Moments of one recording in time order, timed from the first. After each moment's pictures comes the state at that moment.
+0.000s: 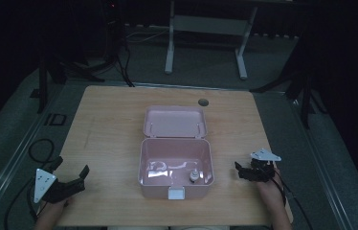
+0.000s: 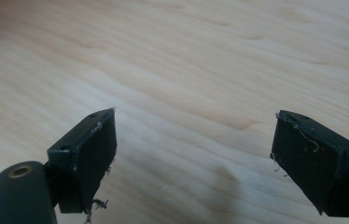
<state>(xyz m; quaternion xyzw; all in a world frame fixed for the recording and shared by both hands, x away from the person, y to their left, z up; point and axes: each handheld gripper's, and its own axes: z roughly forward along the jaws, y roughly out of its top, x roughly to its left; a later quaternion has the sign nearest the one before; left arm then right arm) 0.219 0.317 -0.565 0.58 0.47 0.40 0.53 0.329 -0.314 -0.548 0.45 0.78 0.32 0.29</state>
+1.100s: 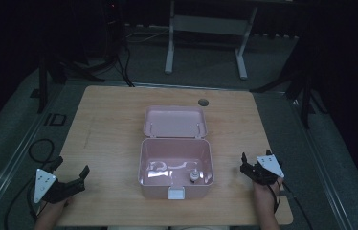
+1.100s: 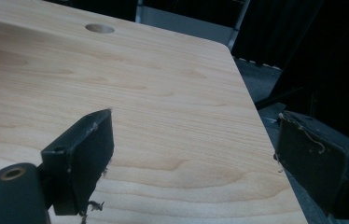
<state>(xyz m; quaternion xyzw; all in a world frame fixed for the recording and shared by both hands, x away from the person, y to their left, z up) 0.218 0.317 -0.565 0.58 0.46 0.40 0.53 0.311 -0.308 -0.552 0.50 0.64 0.37 0.45</state>
